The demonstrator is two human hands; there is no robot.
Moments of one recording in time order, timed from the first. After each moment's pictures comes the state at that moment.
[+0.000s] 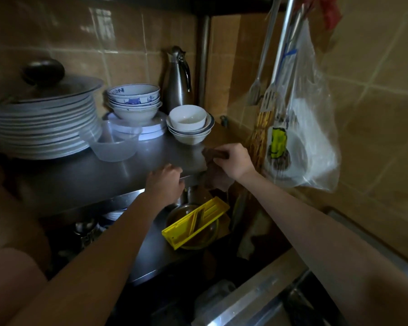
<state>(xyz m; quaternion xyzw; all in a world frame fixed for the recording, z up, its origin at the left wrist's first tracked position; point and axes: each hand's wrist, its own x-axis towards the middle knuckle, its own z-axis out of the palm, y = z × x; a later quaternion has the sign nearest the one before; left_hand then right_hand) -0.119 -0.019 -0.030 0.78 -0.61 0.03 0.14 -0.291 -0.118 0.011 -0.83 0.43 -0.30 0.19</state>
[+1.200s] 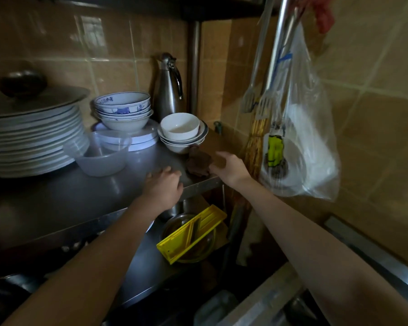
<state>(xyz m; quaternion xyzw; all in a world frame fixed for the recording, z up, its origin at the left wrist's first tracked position) -0.115 -0.055 -0.021 0.77 -0.63 0.05 0.10 -0.282 -0.162 -0.005 -0.79 0.50 -0.26 0.26</state>
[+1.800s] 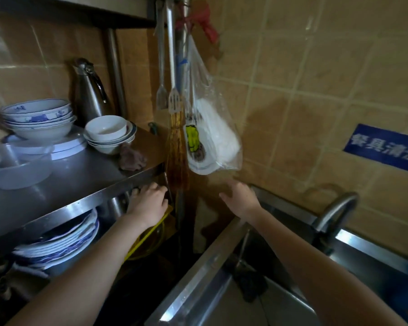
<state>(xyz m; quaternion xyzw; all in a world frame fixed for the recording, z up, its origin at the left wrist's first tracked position) -0.240 -0.016 -0.041 0.67 -0.74 0.03 0.07 -0.494 -0.039 -0.030 -0.74 0.63 -0.18 0.15</state>
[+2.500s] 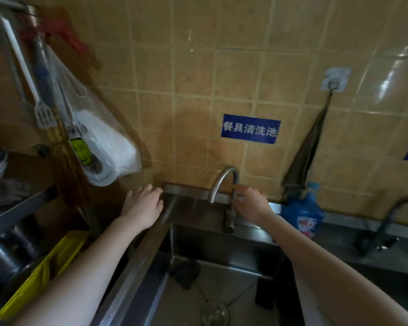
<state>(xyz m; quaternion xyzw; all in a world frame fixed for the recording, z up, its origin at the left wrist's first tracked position) -0.442 0.020 -0.014 0.51 -0.85 0.04 0.11 -0.712 0.117 -0.019 -0.57 0.80 -0.18 0.03</state>
